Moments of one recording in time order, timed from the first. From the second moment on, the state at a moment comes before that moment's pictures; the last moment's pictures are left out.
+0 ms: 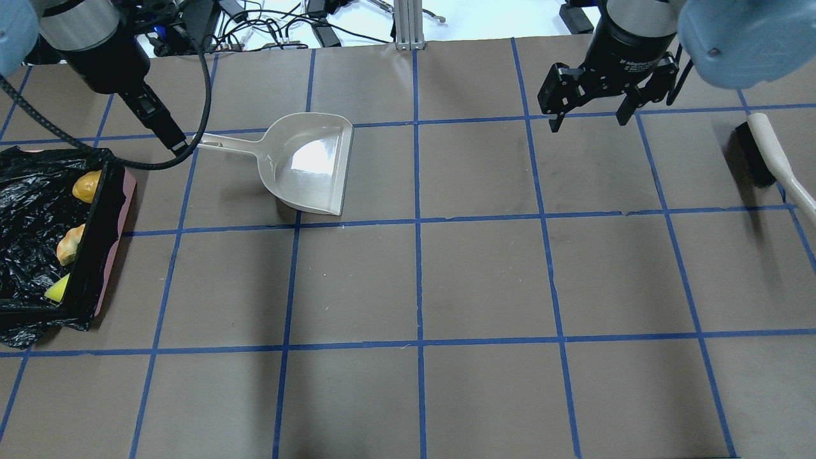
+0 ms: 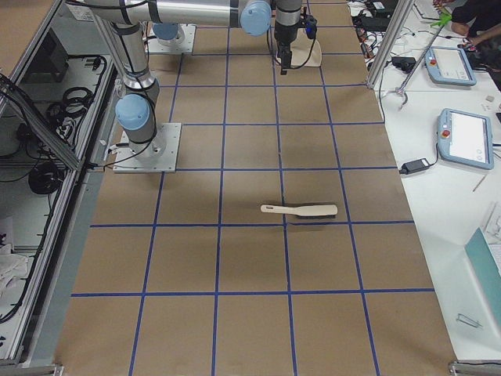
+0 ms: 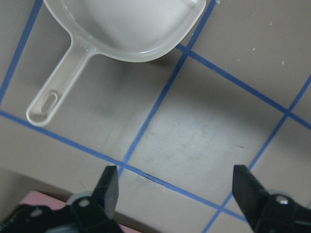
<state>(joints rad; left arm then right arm) -1.42 -1.72 -1.45 -1.63 1.56 0.85 1.57 -1.46 1.51 -1.63 -1.55 -0.09</state>
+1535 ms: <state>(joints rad) -1.61 -1.56 -1.63 -1.53 1.56 -0.09 1.57 -1.46 1.51 -1.63 -1.55 -0.09</state>
